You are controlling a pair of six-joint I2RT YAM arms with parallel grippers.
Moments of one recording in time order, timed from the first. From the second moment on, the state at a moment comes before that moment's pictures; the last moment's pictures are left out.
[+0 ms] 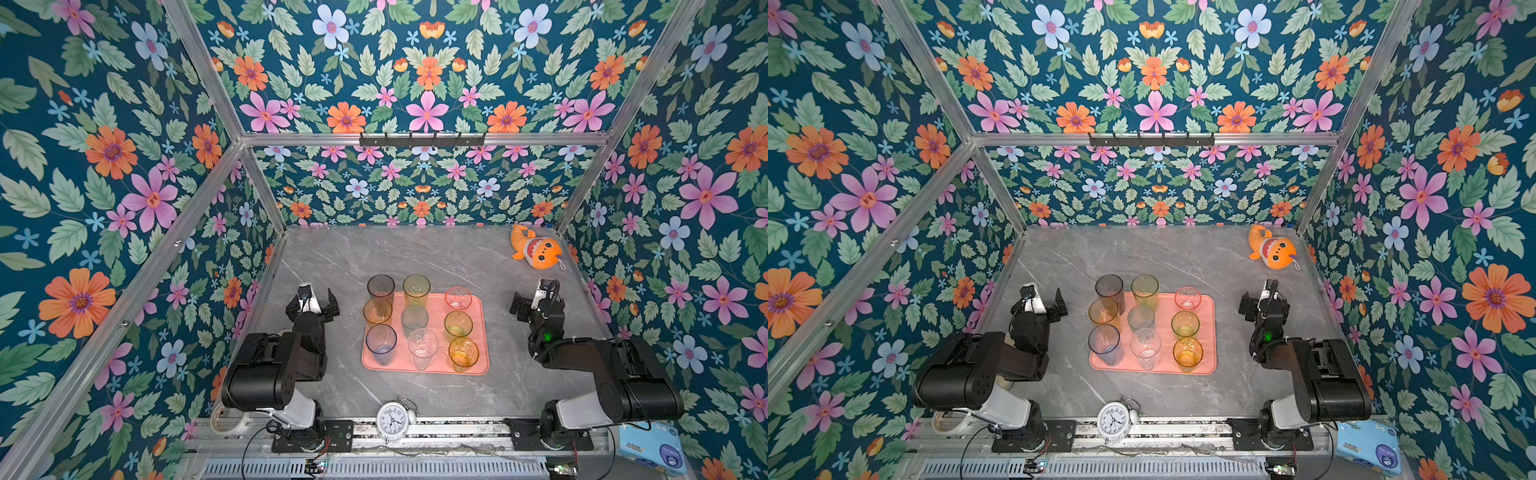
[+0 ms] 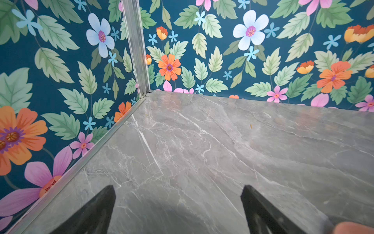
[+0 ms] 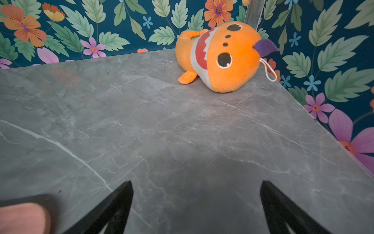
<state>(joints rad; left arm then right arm) -0.04 1.55 0.19 1.25 -0.26 -0.02 0.01 1.46 0.29 0.80 0.20 0.11</state>
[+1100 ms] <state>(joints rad) -0.06 1.61 0.27 1.17 -0.38 -0.03 0.01 1.46 0.29 0.82 0.19 0.11</state>
